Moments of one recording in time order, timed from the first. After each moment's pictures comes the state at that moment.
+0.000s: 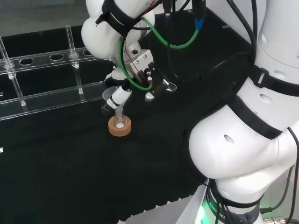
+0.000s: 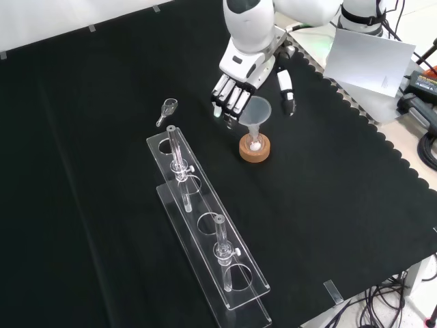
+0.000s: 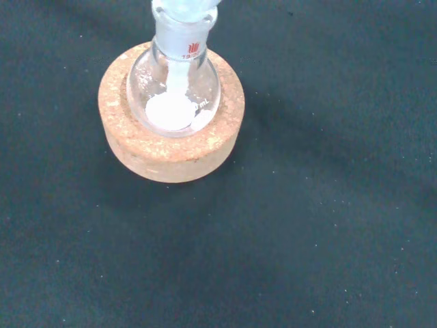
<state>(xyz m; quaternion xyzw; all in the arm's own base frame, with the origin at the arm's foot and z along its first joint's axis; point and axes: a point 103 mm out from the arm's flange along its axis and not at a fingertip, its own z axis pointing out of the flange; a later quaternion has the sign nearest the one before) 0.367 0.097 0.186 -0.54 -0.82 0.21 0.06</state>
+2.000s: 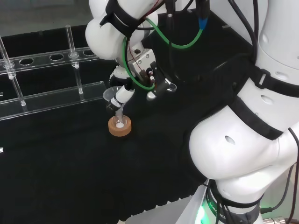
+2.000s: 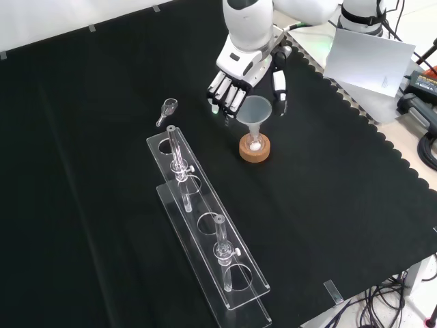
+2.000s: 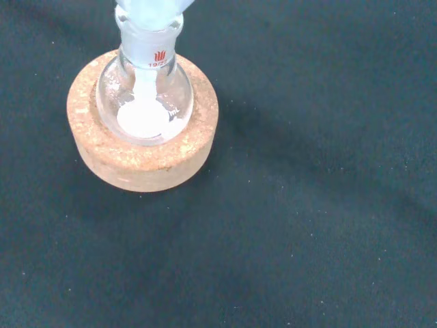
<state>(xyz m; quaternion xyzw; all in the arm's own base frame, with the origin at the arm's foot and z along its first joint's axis) 0.372 0.091 0.185 -0.54 -0.81 0.21 0.04</state>
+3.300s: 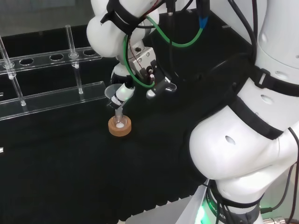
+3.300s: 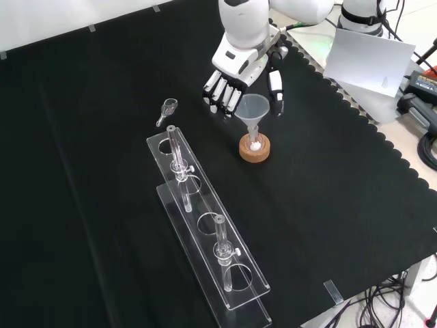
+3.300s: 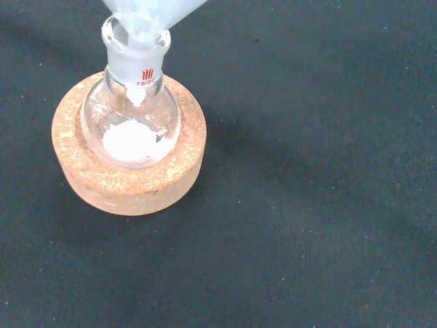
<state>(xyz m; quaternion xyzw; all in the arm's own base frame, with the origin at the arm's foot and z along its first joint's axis) 0.382 0.088 0.187 -0.55 -0.81 0.19 0.03</state>
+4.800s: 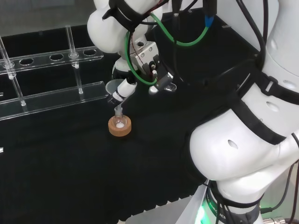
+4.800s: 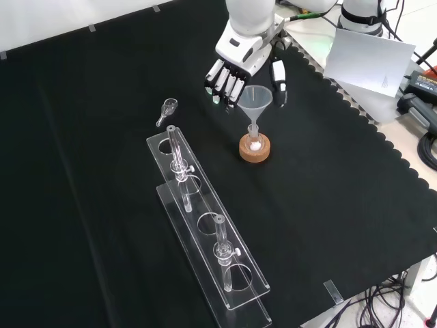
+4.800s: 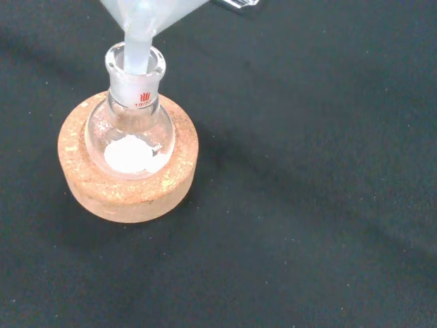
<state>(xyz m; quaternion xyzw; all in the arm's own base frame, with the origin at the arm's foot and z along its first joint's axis) 0.374 0.084 0.209 -0.55 -0.82 0.19 0.02</state>
